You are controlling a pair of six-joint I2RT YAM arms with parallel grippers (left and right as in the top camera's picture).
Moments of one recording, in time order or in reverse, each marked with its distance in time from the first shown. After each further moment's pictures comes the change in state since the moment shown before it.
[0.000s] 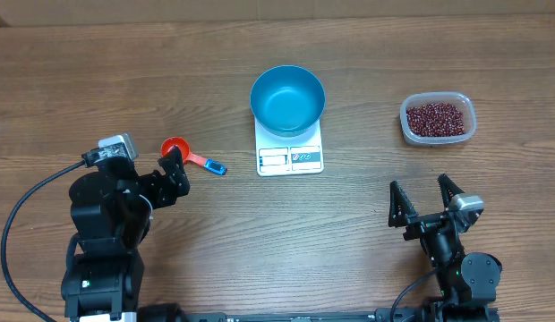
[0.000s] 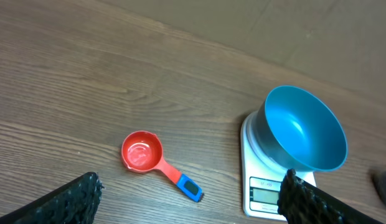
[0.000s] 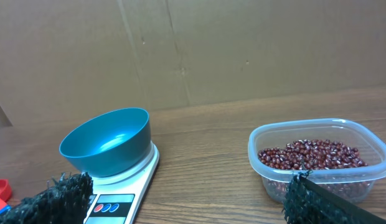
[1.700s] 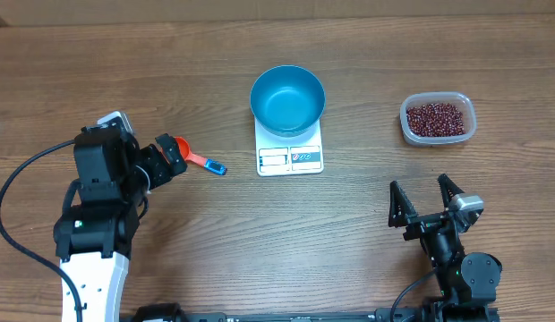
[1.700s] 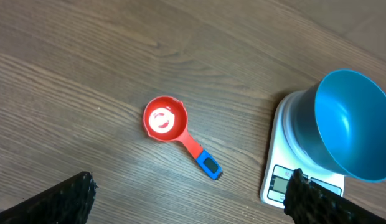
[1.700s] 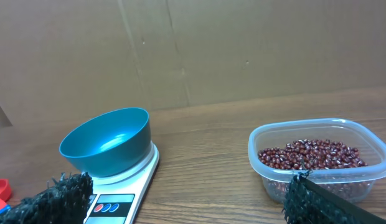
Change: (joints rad) left arm 0.000 0.291 0.195 -0.185 -0.075 -0.099; right arm 0.000 0.000 0.000 0.000 0.000 0.000
